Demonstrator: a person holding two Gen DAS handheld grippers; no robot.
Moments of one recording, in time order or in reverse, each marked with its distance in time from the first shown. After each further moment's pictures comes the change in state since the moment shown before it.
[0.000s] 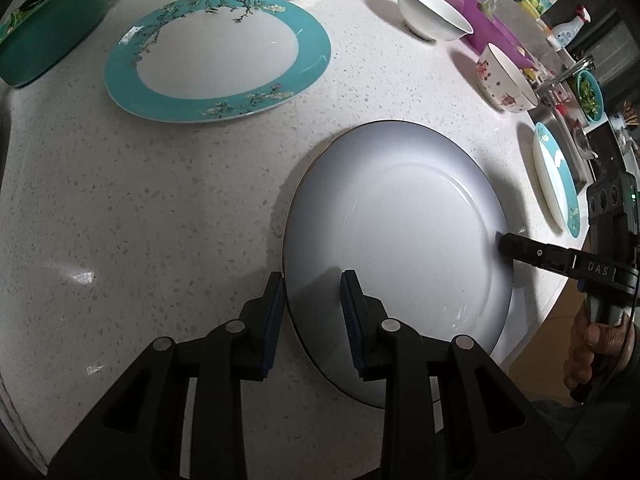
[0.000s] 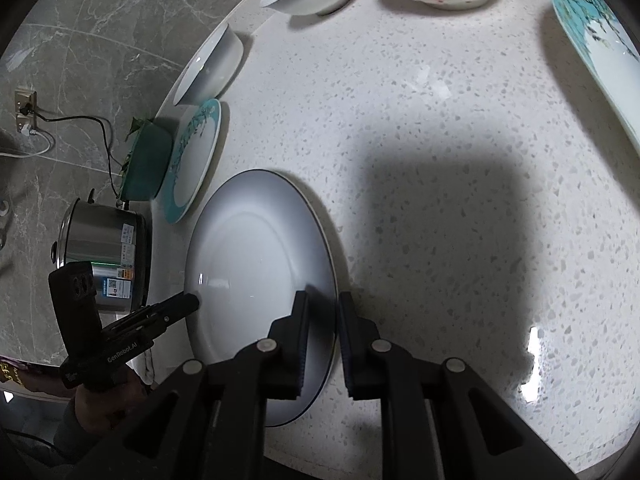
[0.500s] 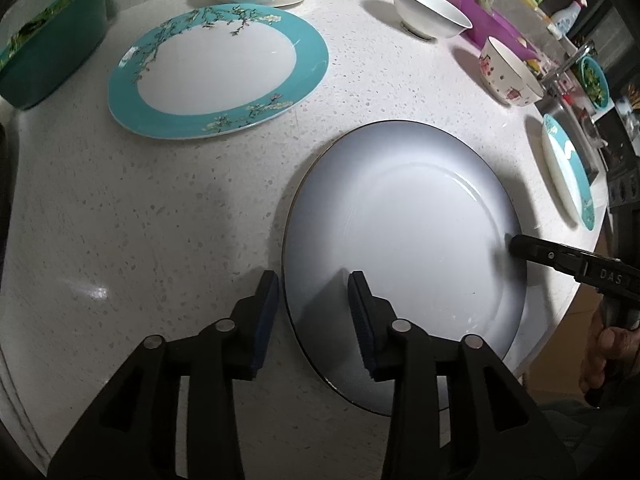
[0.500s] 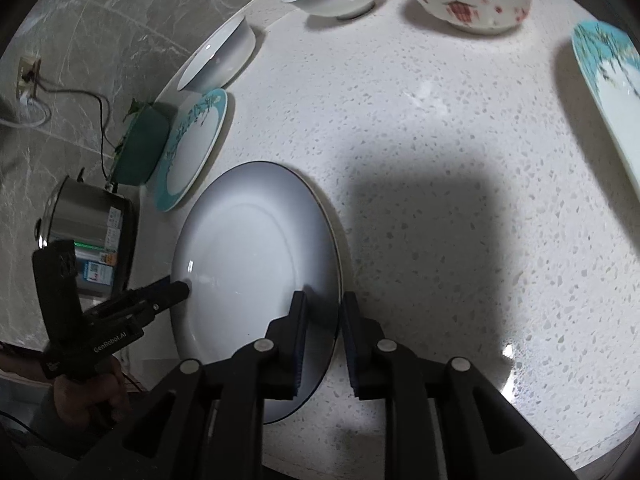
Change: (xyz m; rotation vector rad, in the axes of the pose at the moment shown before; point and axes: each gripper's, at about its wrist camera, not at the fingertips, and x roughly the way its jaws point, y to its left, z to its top) left arm 0.004 -0.013 -0.003 0.054 -0.028 0.070; right arm 0.005 0.019 -0.002 -0.104 -0.020 -0.099
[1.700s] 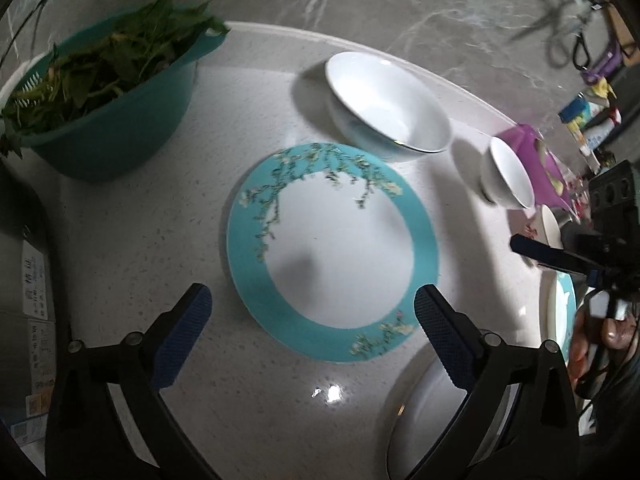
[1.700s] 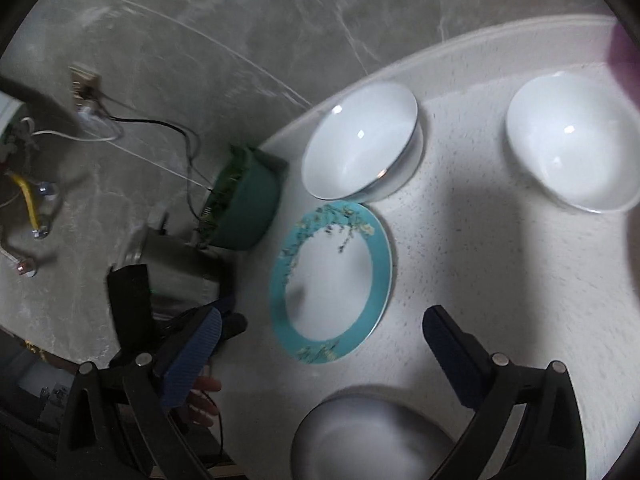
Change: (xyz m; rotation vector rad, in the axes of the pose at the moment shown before) left arm -0.029 0.136 0.134 -0.209 -0.179 -0.059; right arm 0.045 0.097 0.192 -0.159 0.008 0.323
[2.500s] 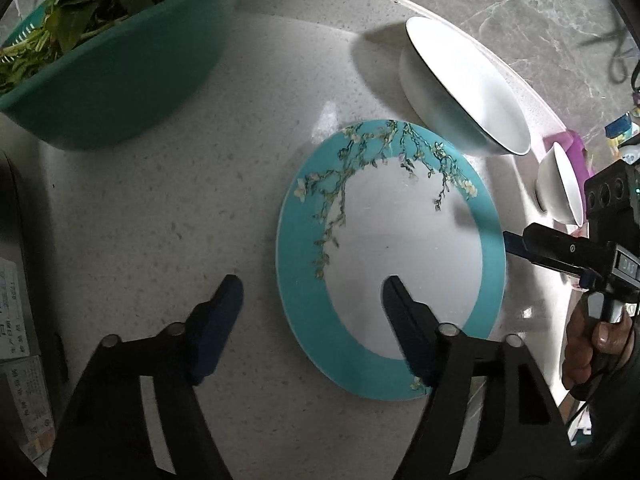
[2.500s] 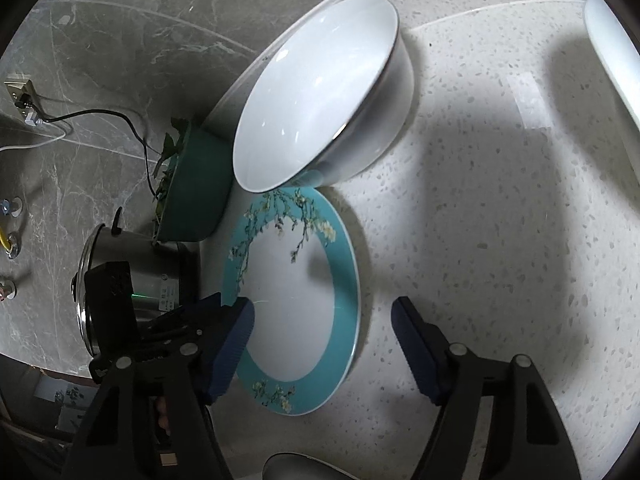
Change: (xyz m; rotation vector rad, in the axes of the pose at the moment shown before) left arm 0.062 0.035 0.015 -0.088 0.116 0.068; right arm 0.062 -0.044 0.027 0.070 0.154 0.005
